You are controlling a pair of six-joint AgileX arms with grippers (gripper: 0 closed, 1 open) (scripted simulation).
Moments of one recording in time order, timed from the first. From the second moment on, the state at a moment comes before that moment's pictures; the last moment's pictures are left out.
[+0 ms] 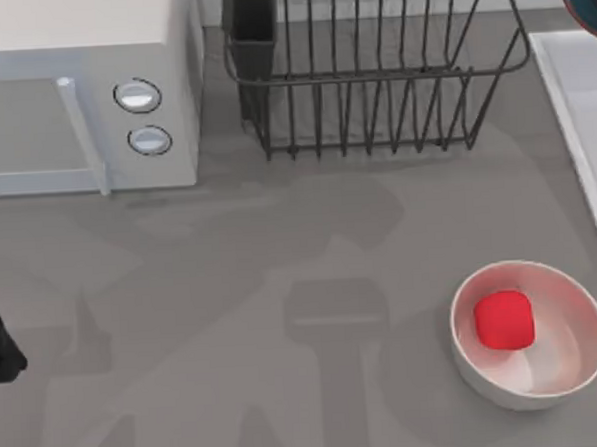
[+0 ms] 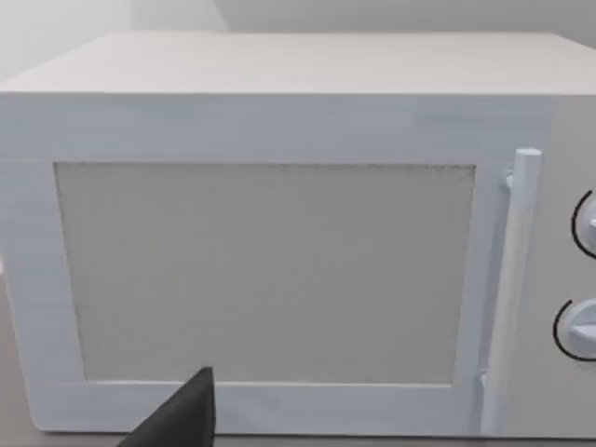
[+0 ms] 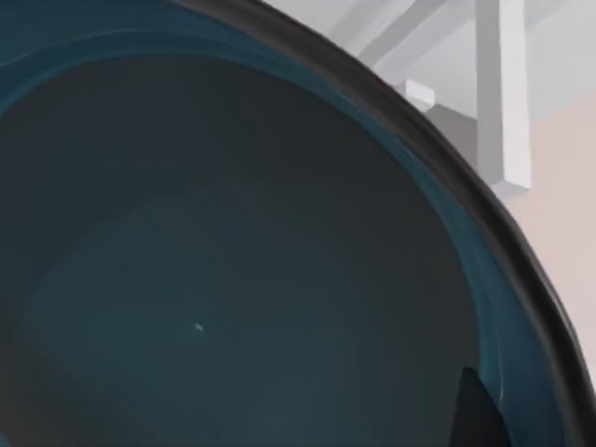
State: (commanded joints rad) left arm 0.00 0.00 0.00 0.00 0.00 0.00; right arm 0.14 1.65 1.70 -0.83 0.40 -0.30
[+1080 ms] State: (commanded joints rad) left arm 0.00 0.00 0.00 0.00 0.00 0.00; right arm 0.79 1.67 1.66 -0.01 0.82 0.02
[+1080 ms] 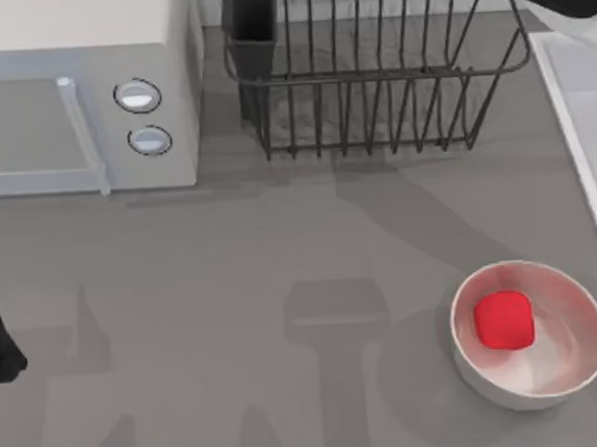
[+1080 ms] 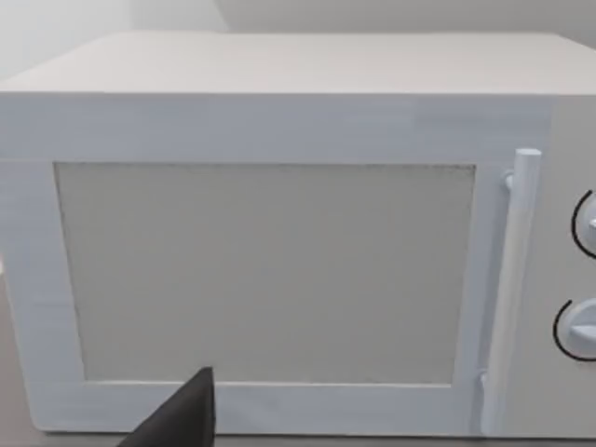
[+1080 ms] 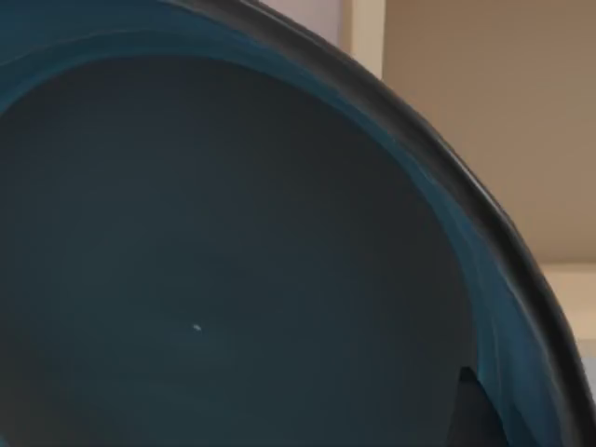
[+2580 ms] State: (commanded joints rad) left arm 0.00 0.00 0.00 0.00 0.00 0.00; right arm 0.63 2.04 1.33 0.70 0.67 0.02
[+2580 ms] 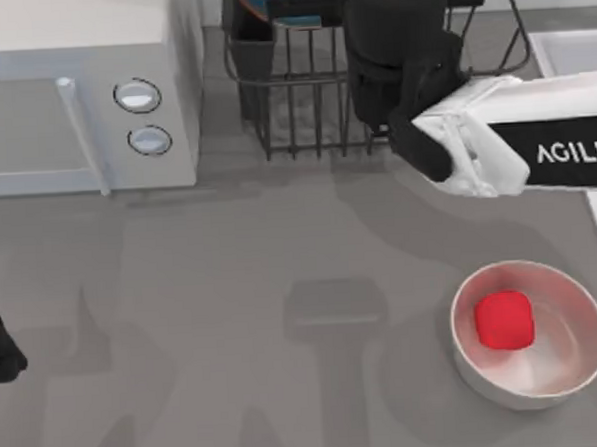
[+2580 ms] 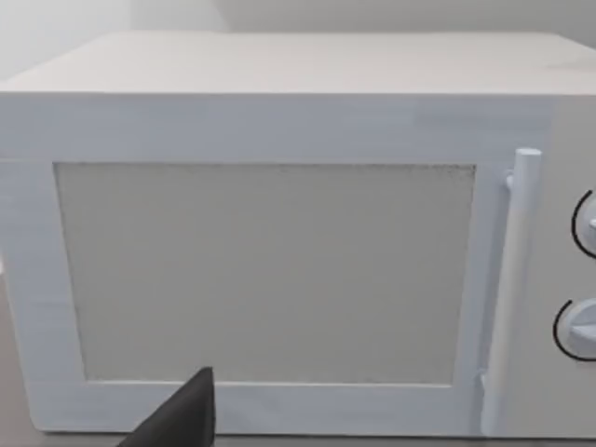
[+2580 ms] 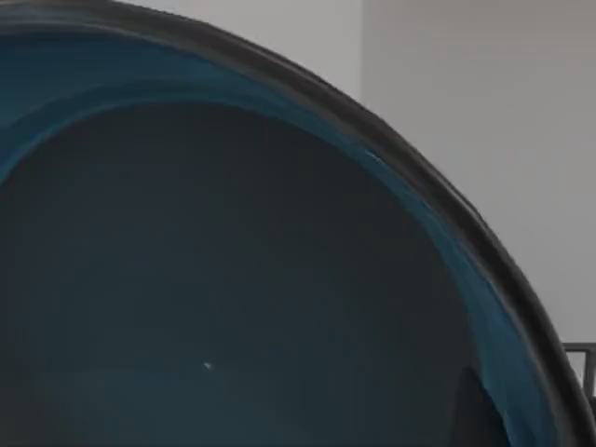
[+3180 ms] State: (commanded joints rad) left arm 0.00 0.00 0.00 0.00 0.00 0.00; right arm 0.63 2.04 1.33 0.70 0.67 0.02
